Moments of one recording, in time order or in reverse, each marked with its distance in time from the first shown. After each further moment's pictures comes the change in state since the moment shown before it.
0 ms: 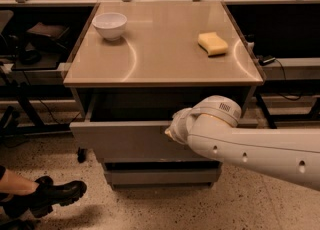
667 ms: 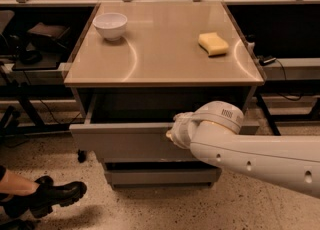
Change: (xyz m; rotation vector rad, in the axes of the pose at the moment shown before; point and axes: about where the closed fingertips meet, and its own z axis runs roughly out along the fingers) arm 0.006 0.007 -0.006 0.004 -0.012 -0.005
